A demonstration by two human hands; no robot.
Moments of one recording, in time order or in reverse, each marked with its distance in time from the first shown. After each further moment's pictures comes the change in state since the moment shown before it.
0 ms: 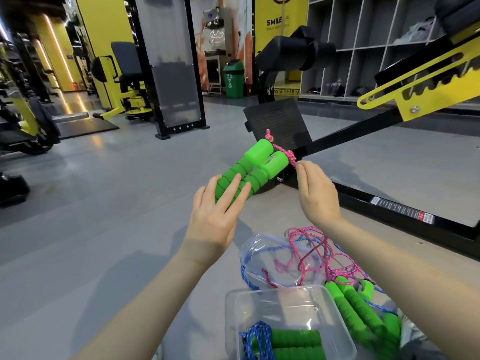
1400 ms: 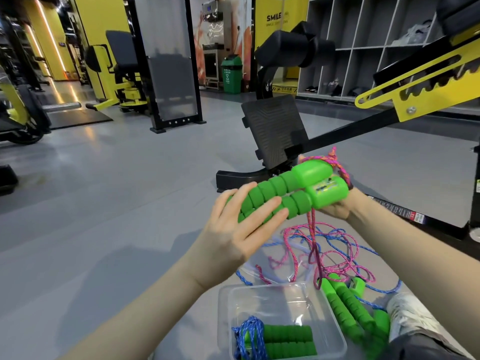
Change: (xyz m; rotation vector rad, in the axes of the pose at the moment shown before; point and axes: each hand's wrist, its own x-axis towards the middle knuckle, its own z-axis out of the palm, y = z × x) left_hand 0.005 0.034 -0.032 -0.130 0.059 0.265; right_hand 0.008 0.005 -0.041 1.213 -0.415 0.658
